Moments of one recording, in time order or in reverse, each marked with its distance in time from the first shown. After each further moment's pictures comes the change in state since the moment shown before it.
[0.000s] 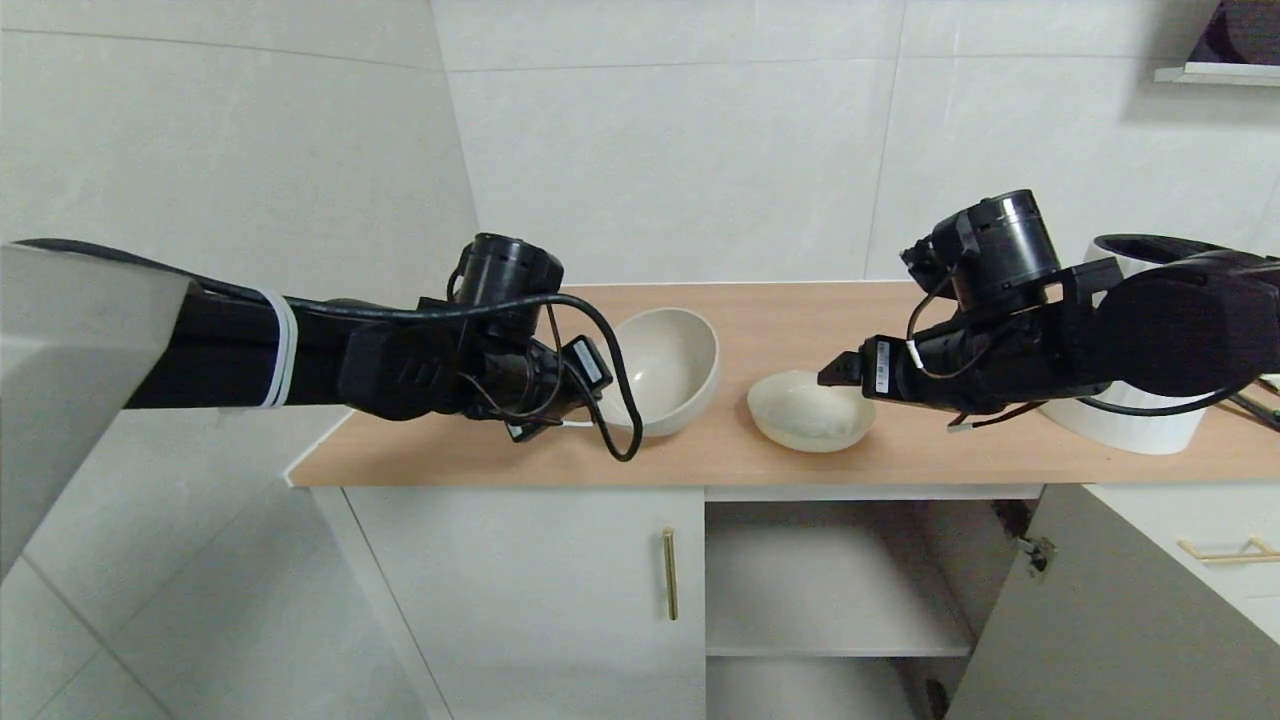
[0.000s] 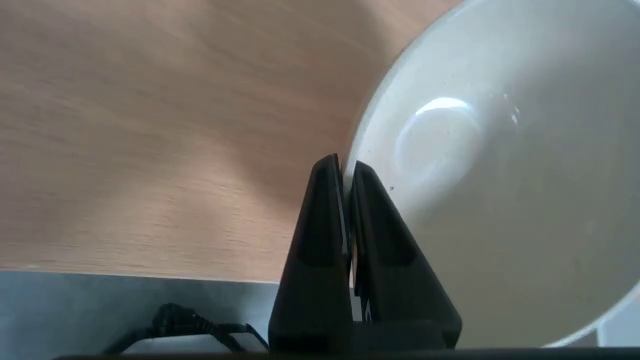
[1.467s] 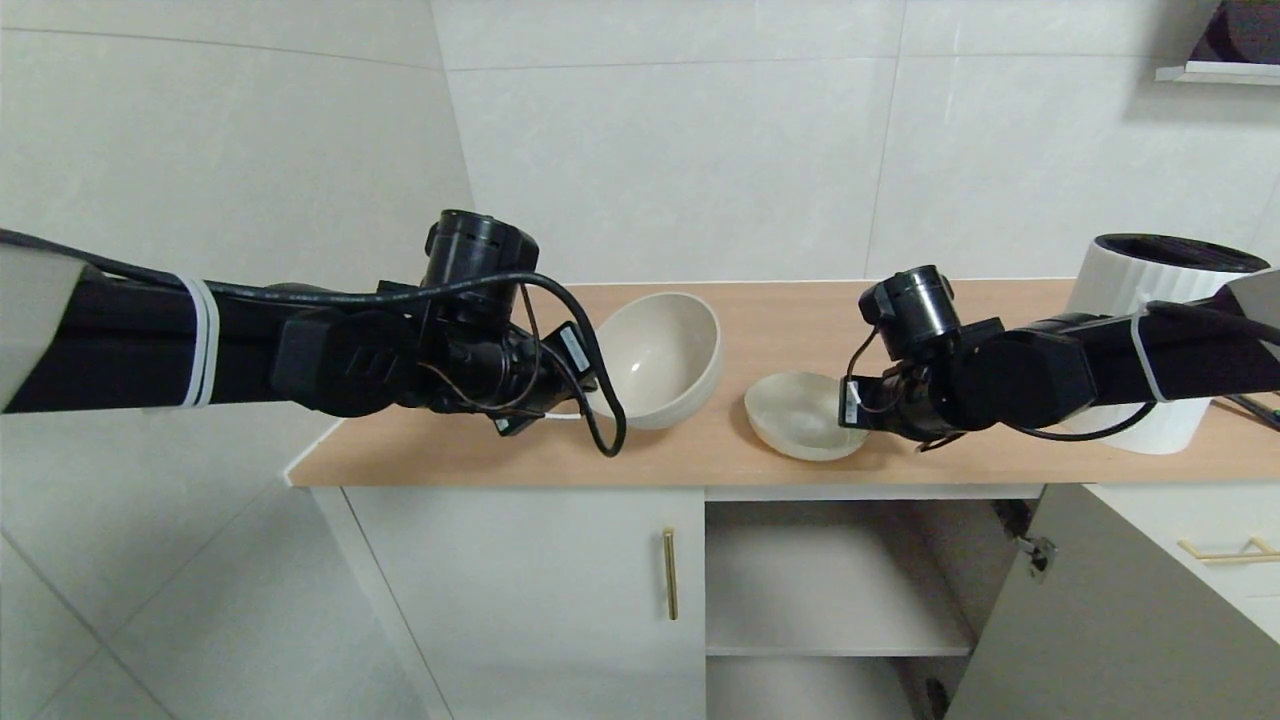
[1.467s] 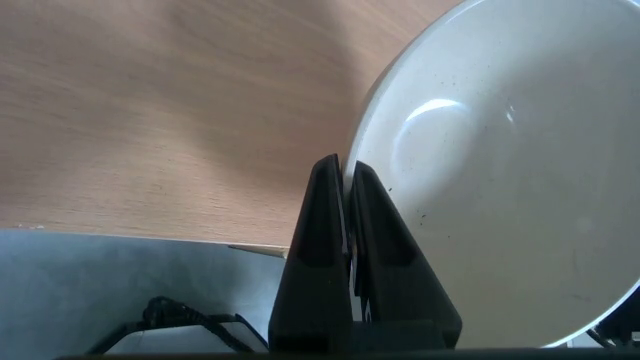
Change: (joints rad) left arm 0.000 -0.080 0.045 0.003 -0.047 -0.002; right arm -0.015 0.207 -0.052 -0.072 -0.223 -0.008
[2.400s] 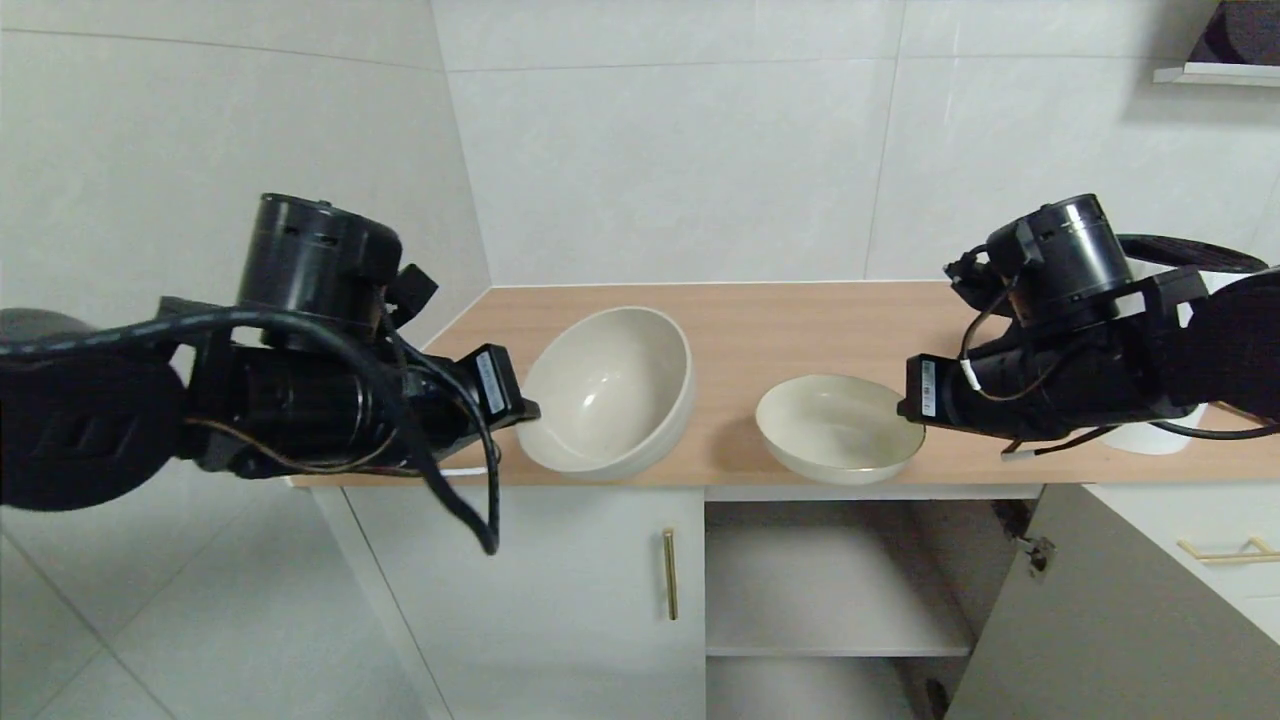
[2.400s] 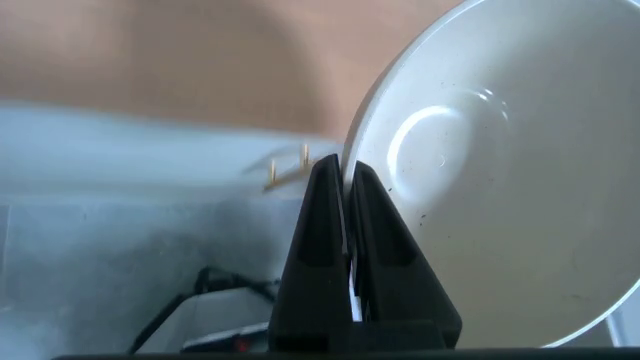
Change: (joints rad) left arm 0.007 -0.329 0.315 -0.007 -0.059 0.152; right arm -0.002 -0.331 0.186 0.121 0.242 0.026
